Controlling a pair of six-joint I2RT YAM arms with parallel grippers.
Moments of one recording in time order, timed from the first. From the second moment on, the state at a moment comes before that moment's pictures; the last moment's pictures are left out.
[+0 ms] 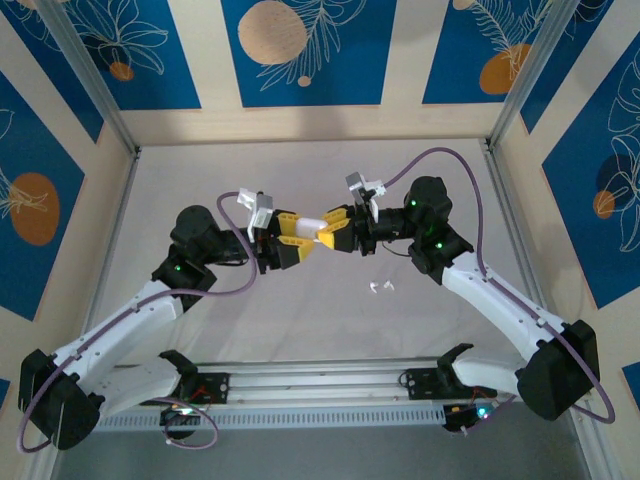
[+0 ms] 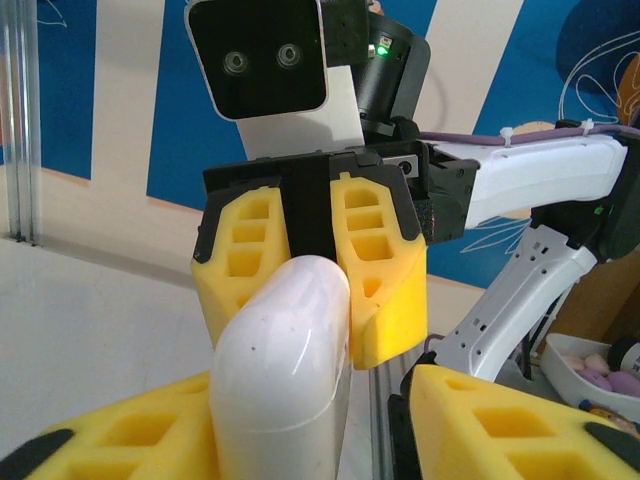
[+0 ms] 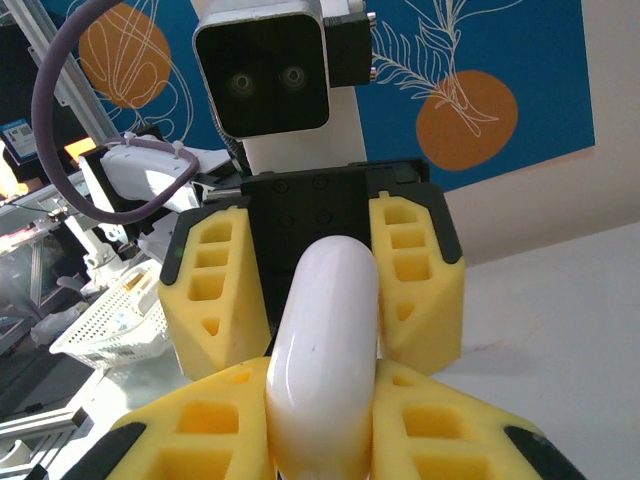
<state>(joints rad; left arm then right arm) -0.62 1.03 0.81 0.34 0.85 -0.32 0.53 1.17 0.93 0.29 -1.12 0.40</state>
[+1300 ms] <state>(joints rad) -0.62 1.03 0.81 0.31 0.82 -0.28 0.53 1.17 1.06 -0.01 -0.96 0.43</state>
